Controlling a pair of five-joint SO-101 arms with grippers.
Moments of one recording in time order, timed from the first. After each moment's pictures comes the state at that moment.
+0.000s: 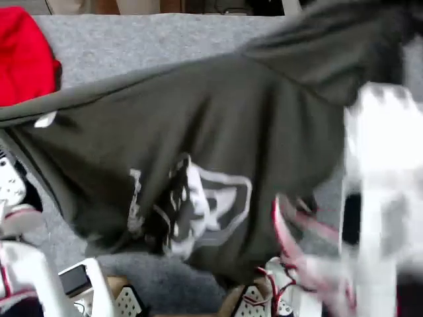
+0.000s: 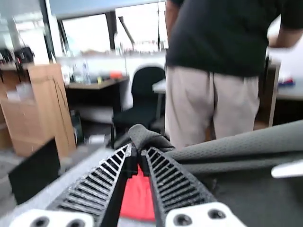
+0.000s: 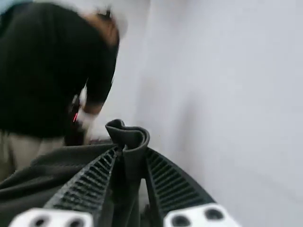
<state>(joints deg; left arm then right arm) -31.7 -76.3 23.7 58.1 -14.1 4.0 -14.5 -75.6 85.8 -3.6</state>
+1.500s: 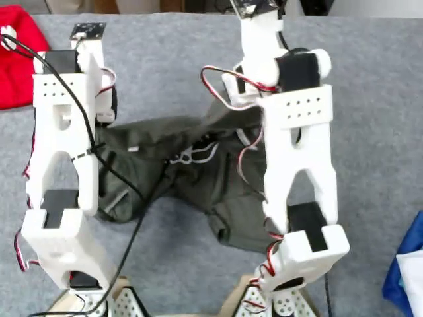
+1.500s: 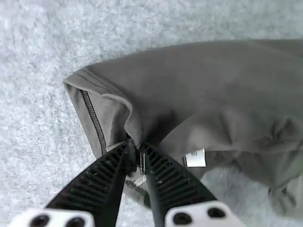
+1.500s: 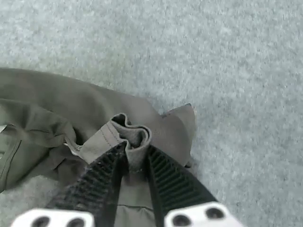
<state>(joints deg) -5.3 13.3 -26.5 100.2 -12.1 -14.4 8.8 -40.6 100.8 -1.8</state>
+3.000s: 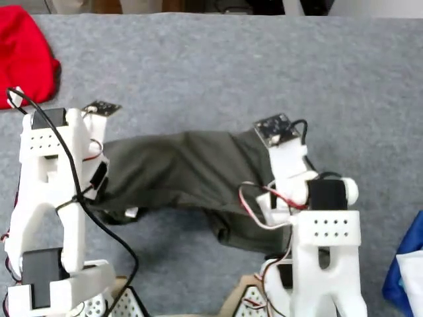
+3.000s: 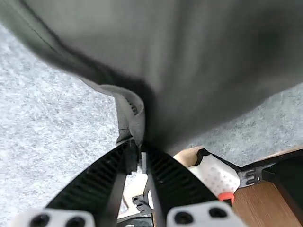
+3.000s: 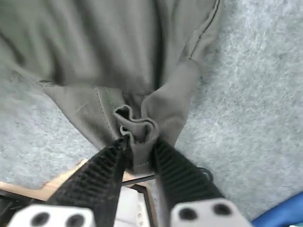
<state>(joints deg) -11.7 -12.7 20.9 99.0 -36.1 -3.3 -49.7 43.4 94.3 11.0</state>
